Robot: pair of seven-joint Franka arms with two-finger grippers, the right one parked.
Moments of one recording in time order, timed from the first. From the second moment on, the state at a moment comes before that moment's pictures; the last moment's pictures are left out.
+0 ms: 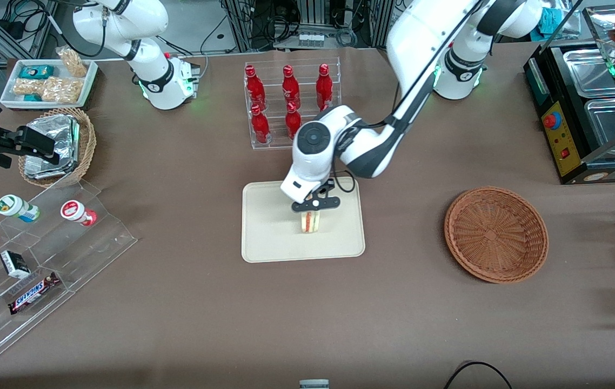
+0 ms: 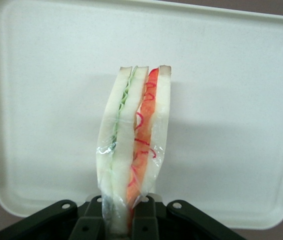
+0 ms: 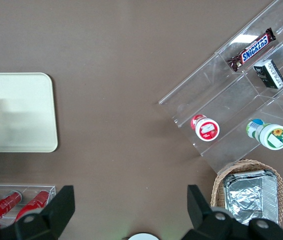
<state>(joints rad) -0.68 0.68 -0.19 -1.55 0.09 2.23 -1.03</state>
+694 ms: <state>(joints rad) -0.70 0.76 -0.19 -1.45 0.11 2.24 -1.07</state>
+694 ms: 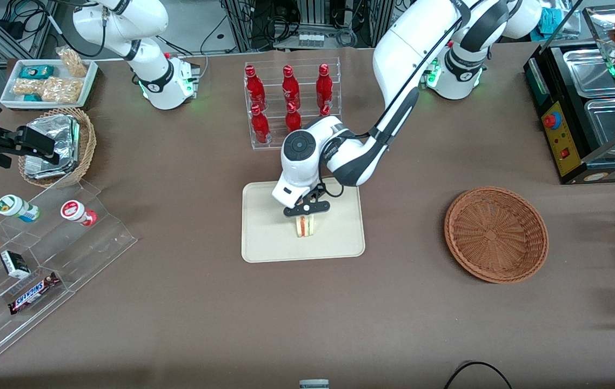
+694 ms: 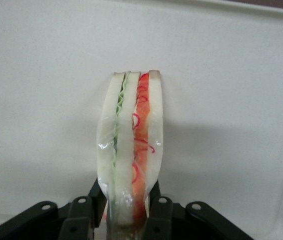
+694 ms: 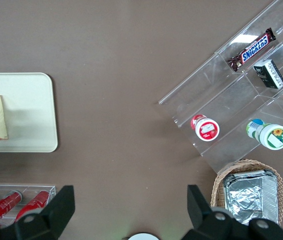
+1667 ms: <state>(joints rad) -0.31 0.35 -0.17 -1.66 0.11 1.78 -0.62</state>
